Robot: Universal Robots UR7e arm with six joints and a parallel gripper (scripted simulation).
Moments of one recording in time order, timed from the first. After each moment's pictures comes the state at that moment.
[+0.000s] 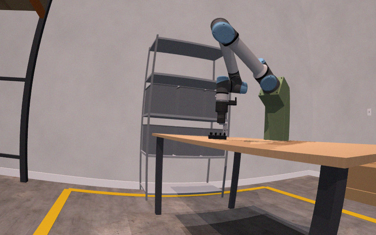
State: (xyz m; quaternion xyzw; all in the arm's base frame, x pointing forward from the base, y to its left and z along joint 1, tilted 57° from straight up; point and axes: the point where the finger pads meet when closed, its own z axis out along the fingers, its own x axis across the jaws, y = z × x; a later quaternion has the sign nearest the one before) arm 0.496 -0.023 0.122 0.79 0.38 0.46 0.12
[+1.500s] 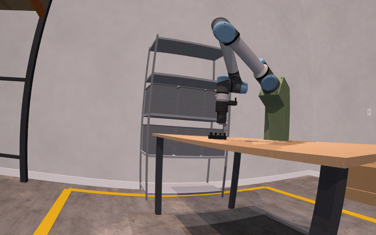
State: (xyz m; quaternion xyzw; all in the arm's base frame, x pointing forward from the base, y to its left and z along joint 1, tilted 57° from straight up) arm 0.496 -0.023 0.122 0.74 0.47 0.44 0.18
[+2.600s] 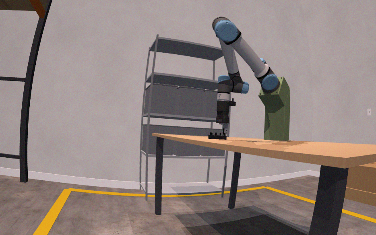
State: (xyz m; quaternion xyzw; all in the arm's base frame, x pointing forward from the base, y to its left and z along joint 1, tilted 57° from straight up) arm 0.496 -0.023 0.122 0.57 0.67 0.37 0.30
